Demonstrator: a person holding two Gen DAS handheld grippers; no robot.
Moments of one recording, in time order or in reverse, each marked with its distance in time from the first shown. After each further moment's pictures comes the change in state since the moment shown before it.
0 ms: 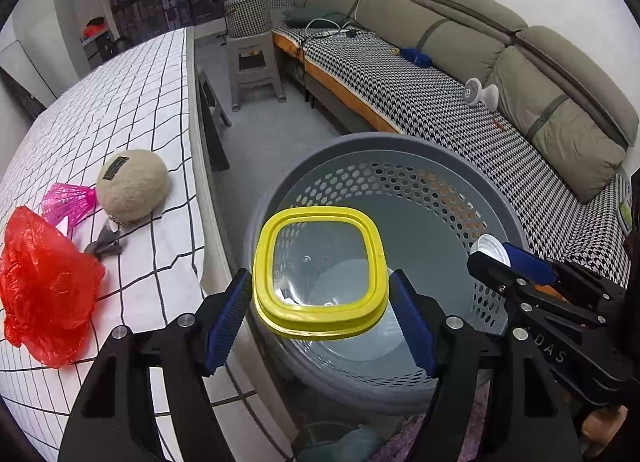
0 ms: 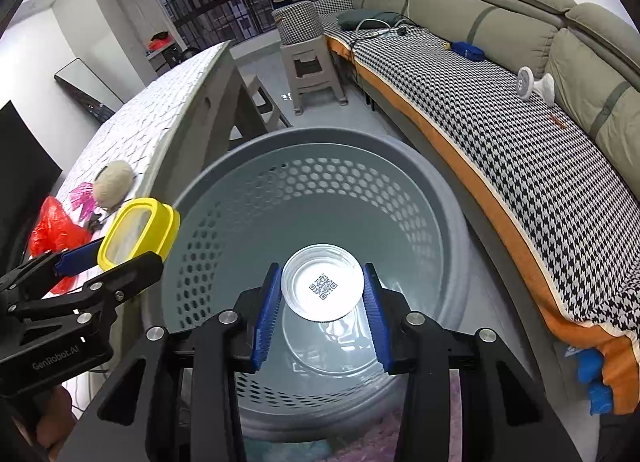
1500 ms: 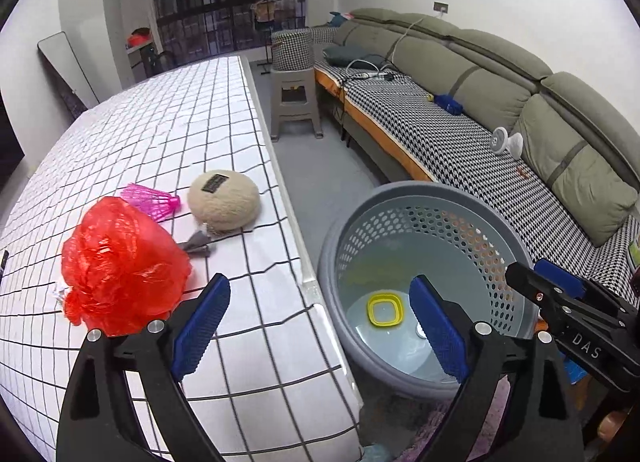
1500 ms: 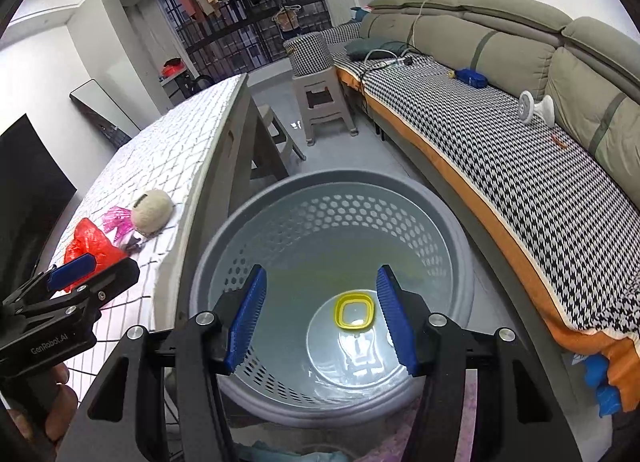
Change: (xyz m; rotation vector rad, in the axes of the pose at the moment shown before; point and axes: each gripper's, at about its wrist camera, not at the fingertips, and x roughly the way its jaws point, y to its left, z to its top) left arm -0.063 0.044 -0.015 -0.098 -0.154 0.092; right arm -0.044 0.026 0.002 -0.004 -0.118 0.044
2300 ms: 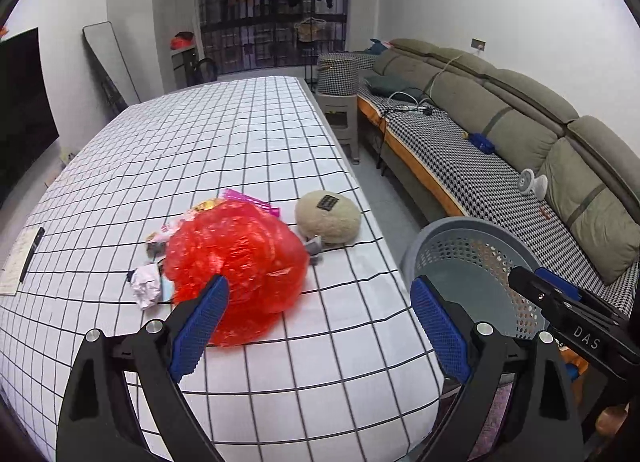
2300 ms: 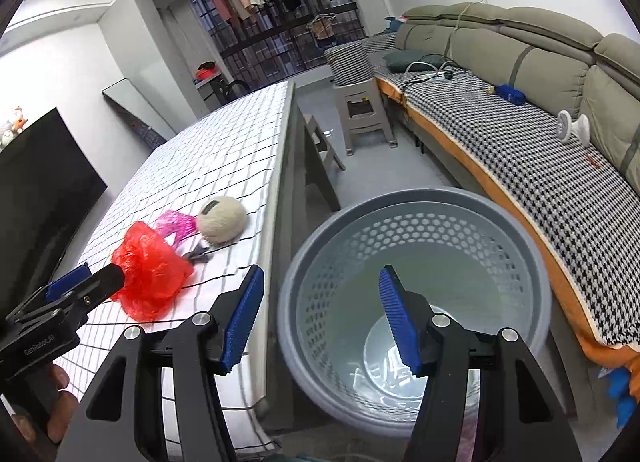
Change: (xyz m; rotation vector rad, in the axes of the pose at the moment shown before) left arm -0.053 0.080 -0.008 -0.110 -0.085 0.082; right arm 0.000 0.071 0.009 -0.047 -0.028 0.114
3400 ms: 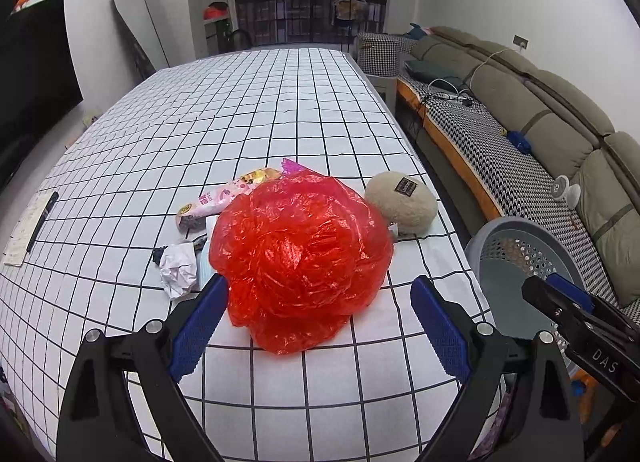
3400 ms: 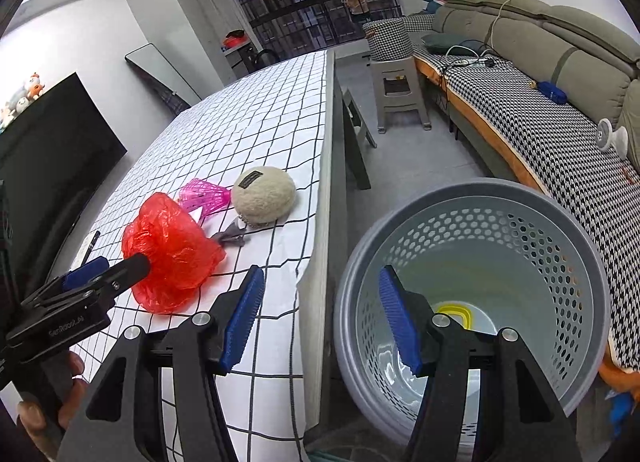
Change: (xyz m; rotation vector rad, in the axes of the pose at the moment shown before) left arm 0.039 0.052 0.001 -0.089 0.089 0.079; right arm 0.050 0.045 0.006 -0.070 0.100 0.068
